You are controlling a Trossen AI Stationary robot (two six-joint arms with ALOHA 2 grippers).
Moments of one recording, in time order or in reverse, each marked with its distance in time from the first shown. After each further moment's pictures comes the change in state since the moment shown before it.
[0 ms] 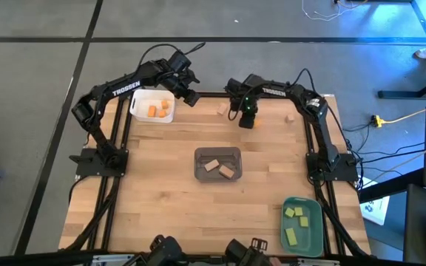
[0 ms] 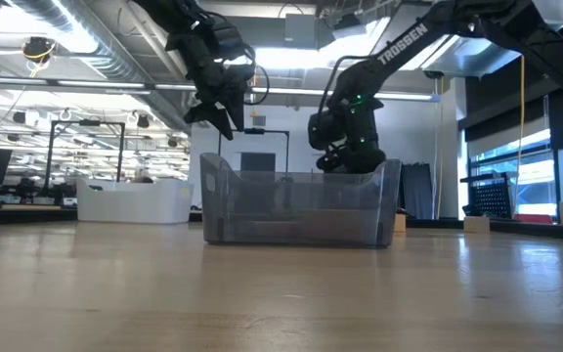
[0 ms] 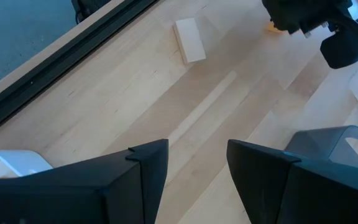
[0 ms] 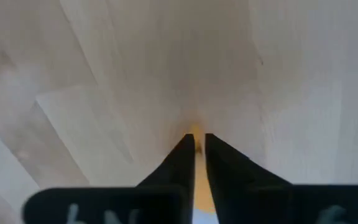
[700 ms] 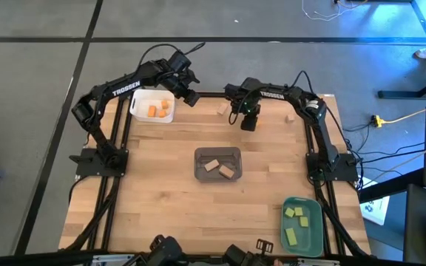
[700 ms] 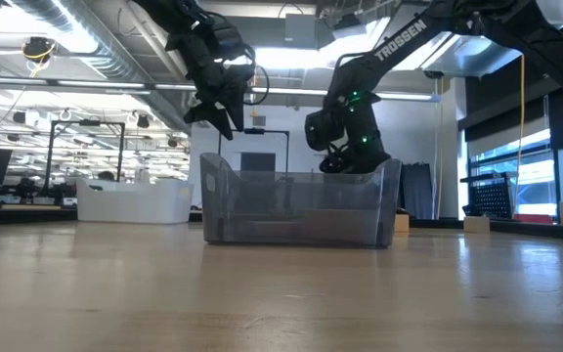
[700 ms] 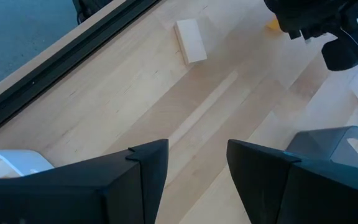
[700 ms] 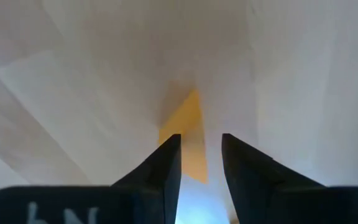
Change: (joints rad) left arm 0.000 0.000 0.000 0.000 -0.005 0.000; right arm 0.043 0.000 0.000 -0.082 0.169 0.100
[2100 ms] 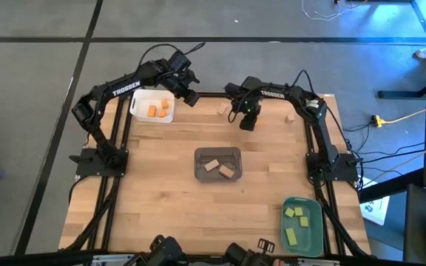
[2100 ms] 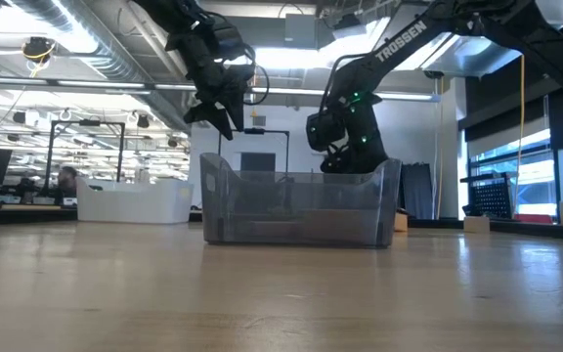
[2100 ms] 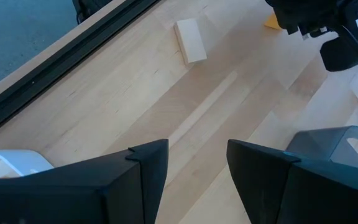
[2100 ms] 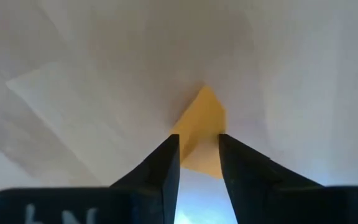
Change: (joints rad) left arm 0.000 0.000 0.000 0.000 0.001 0.000; right arm -0.013 0.001 0.000 -0.001 -0.046 0.053
